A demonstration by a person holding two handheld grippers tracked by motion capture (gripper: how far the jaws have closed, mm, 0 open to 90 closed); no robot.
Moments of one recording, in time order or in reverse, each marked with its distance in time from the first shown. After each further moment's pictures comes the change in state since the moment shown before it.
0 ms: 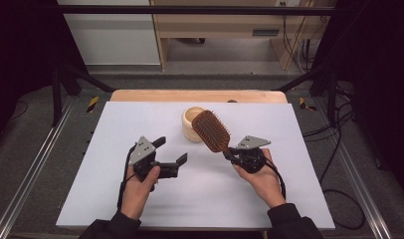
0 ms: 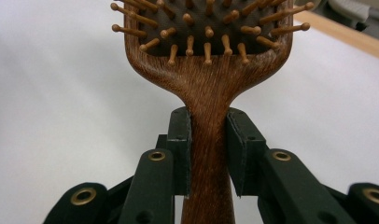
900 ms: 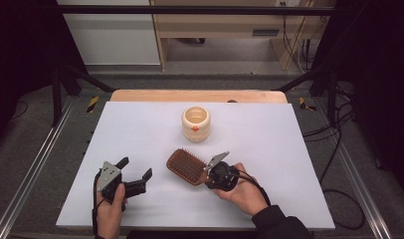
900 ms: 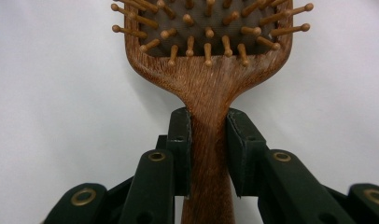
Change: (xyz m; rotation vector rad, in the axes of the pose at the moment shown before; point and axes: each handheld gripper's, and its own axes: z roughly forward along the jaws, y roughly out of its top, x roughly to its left) left arm 0.040 -0.077 -0.080 0.021 0.269 -0.039; right arm 0.072 0.003 0.032 0.412 0.179 -0.112
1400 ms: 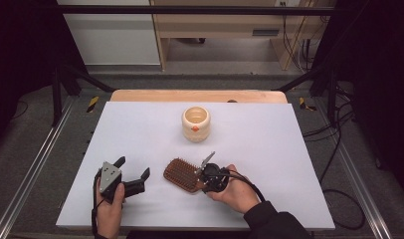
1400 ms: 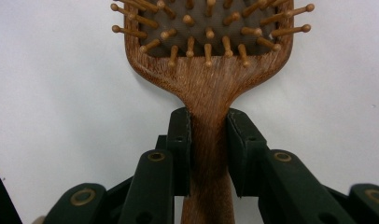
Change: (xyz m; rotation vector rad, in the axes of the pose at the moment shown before) left arm 0.007 -0.005 0.000 0.016 0.072 0.067; right arm 0.016 0.017 0.016 0.188 0.036 -0.022
